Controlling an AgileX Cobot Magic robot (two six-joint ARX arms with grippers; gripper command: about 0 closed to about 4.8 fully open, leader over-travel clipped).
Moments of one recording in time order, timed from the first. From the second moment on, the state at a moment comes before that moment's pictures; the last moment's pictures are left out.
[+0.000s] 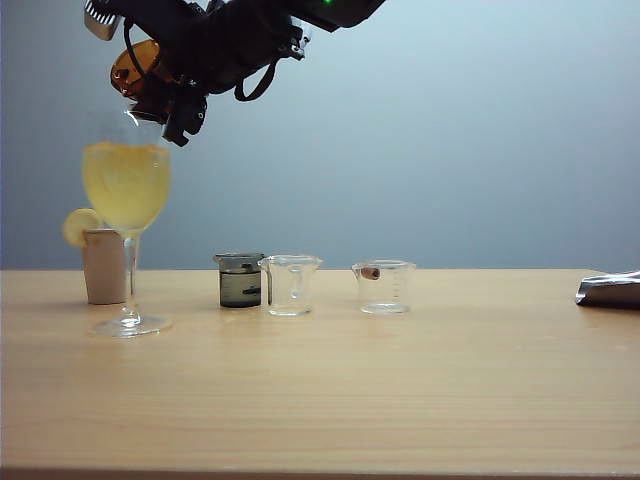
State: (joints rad) left arm -0.30 0.61 0.76 -0.38 -0.03 -0.08; right arm 0.79 2.09 1.73 0.27 -0.18 -1.15
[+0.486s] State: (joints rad) left arm -0.30 0.61 0.76 -0.39 -0.03 -0.08; right arm 0.79 2.09 1.73 0.27 -0.16 -1.21
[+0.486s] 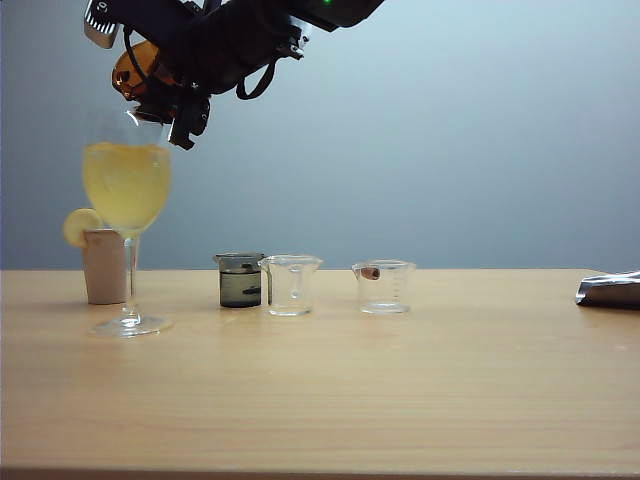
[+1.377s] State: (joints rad) left arm -0.30 0.61 0.76 -0.39 -0.03 -0.08; right arm 0.81 2.09 1.73 0.30 -0.15 -1.31
